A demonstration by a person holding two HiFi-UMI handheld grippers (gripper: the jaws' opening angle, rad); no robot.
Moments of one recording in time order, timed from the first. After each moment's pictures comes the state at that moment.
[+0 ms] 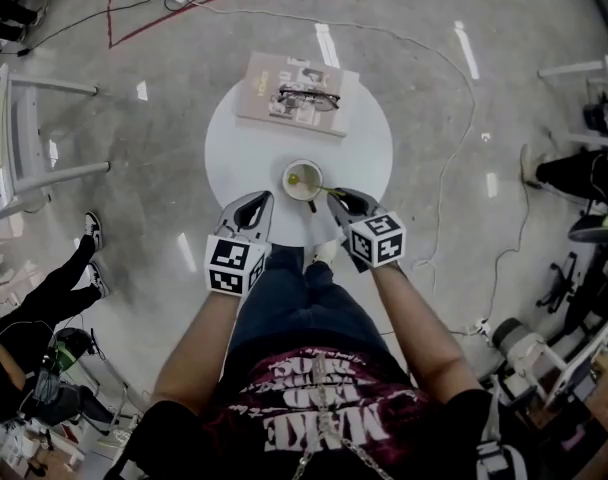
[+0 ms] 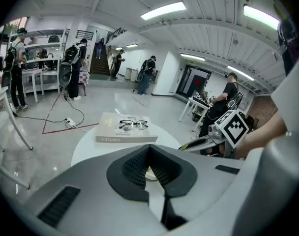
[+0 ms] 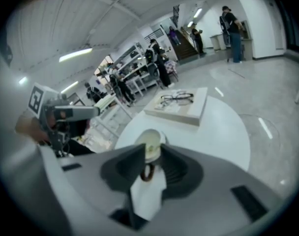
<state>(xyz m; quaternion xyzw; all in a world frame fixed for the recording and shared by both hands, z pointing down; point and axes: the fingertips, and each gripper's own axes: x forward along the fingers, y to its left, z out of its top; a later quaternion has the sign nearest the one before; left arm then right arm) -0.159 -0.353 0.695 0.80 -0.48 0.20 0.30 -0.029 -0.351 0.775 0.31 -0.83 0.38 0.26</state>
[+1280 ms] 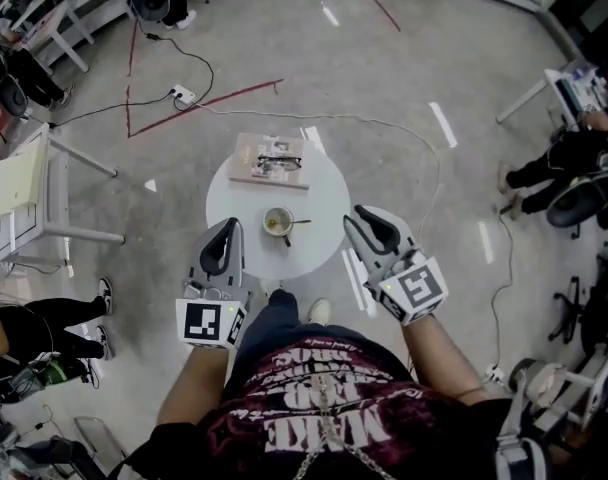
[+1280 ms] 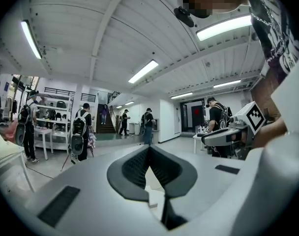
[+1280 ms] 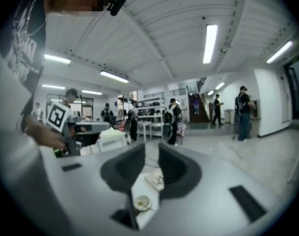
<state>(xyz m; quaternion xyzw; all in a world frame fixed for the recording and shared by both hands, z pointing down) -0.130 -0.312 0.398 0.82 -0.57 0.03 0.03 0.052 -0.333 0.418 0.36 -0.93 0.07 0.07</state>
